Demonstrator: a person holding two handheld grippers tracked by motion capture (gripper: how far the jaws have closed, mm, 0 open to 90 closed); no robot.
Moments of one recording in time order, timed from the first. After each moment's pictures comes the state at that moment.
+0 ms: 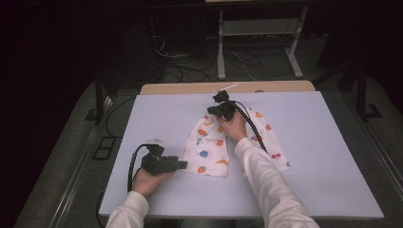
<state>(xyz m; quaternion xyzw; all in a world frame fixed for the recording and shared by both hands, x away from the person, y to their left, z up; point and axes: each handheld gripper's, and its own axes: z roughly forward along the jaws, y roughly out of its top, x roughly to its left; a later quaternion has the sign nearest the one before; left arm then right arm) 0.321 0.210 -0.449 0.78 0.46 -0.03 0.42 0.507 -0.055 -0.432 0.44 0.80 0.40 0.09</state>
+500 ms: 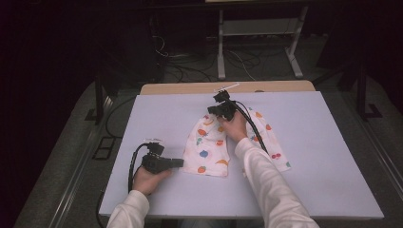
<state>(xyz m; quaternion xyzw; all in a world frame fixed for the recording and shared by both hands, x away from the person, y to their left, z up) 0.330 0.214 -0.455 0.78 0.47 -0.06 0.41 0.507 -0.057 -0.432 0.44 0.80 0.41 0.09</state>
